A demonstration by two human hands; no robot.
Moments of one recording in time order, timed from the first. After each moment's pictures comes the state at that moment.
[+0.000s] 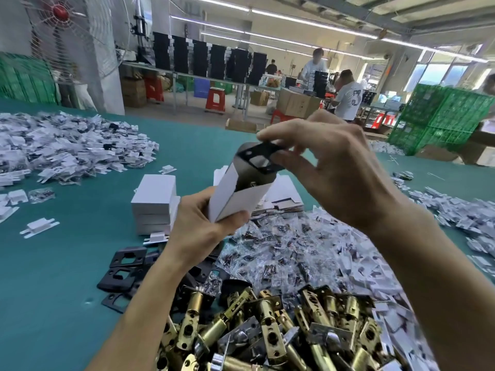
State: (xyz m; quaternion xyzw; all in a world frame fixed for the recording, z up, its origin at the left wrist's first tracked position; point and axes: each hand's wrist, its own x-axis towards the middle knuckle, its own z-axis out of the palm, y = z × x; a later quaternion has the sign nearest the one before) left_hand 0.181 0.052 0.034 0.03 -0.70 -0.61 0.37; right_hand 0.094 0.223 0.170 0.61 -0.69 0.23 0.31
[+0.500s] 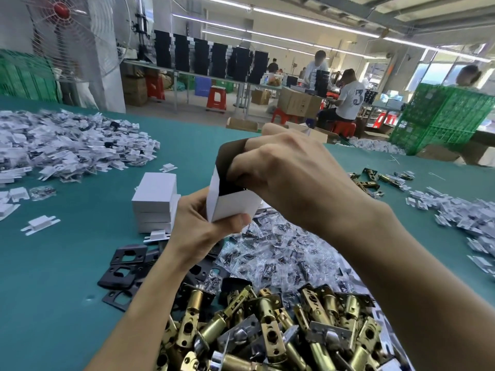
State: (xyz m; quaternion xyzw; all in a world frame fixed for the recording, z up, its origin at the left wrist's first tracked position) left_hand 0.180 0.054 0.030 -0.01 -0.63 -0.67 0.39; right_hand 0.133 0.195 0.176 0.61 -0.74 0.03 0.26
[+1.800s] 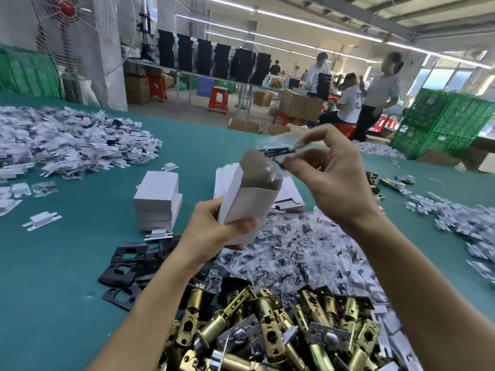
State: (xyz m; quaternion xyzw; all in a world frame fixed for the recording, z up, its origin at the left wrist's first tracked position) left_hand 0.172 0.056 0.019 0.07 -0.65 -0.71 0.26; right_hand 0.082 0.215 0.141 0.47 -0.68 0.56 0.03
